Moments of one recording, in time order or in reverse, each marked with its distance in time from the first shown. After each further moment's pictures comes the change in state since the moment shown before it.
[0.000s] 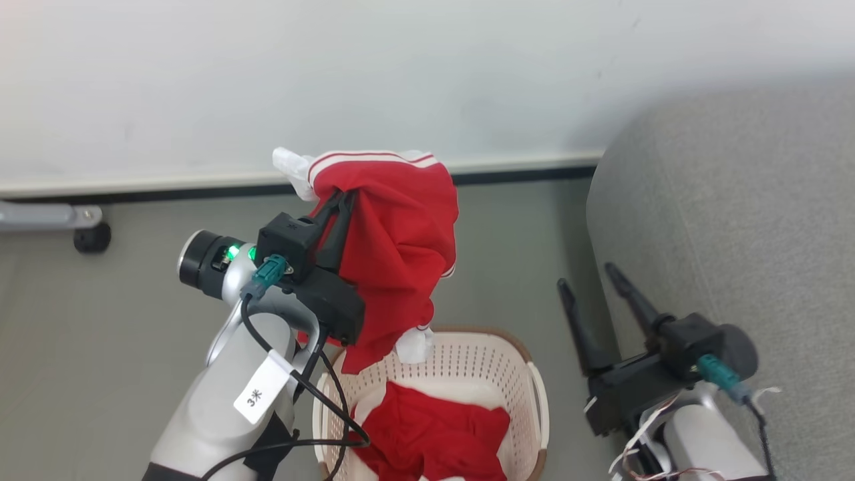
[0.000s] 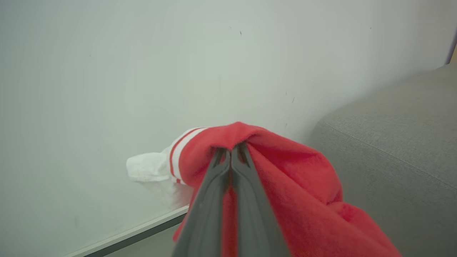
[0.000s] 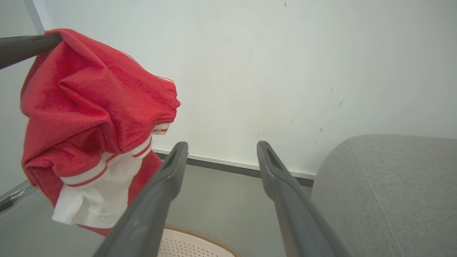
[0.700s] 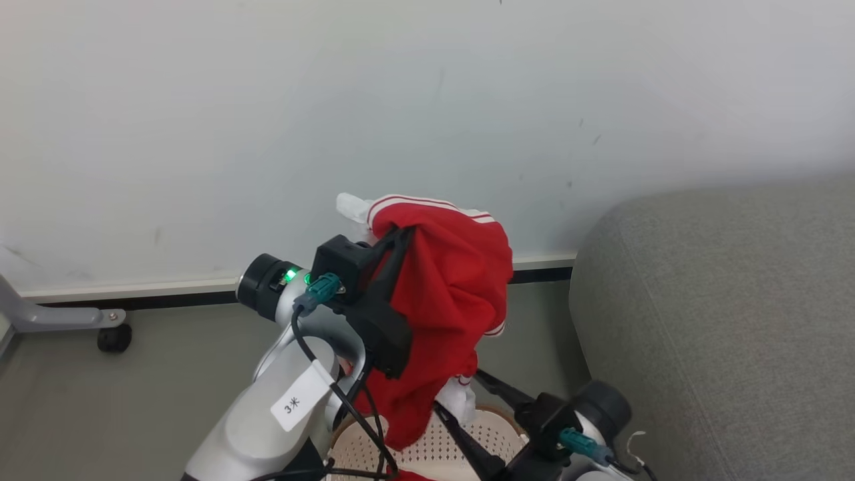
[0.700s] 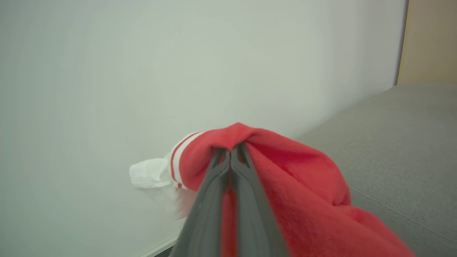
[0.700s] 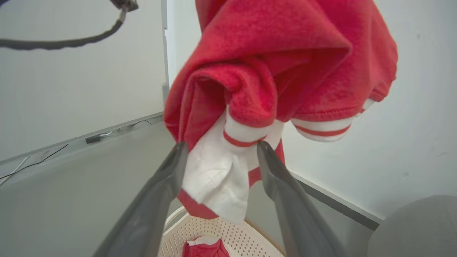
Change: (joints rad) left arm 0.020 0.000 -0.201 -0.033 -0.179 0.023 0.077; right arm -0.016 0.031 0.430 0.148 0.035 0.017 0.000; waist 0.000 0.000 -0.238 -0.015
